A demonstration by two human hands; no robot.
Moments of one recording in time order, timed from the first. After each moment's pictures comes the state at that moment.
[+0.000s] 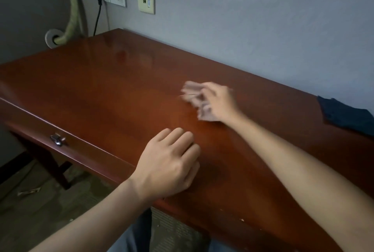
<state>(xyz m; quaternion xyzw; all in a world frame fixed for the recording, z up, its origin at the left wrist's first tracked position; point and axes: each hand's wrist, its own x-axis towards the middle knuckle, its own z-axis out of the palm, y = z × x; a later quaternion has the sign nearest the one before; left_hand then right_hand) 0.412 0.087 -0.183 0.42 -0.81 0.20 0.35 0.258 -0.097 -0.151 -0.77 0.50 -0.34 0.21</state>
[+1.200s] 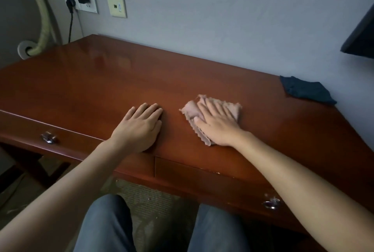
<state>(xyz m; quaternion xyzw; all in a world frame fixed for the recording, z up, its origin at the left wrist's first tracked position) 0.445 0.054 -0.192 0.62 -0.78 -0.04 0.07 0.192 0.015 -0.173 -0.80 0.59 0.03 0.03</state>
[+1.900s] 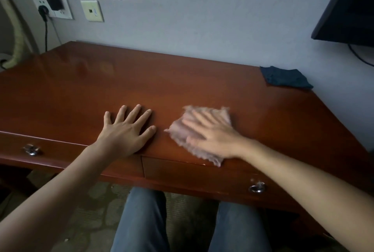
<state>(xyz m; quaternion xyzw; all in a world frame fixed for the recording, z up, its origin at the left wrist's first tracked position) 0.440 0.060 -0.191 0.64 -0.77 -0.02 -0.01 0.145 0.067 -0.181 -0.86 0.51 0.01 0.05</state>
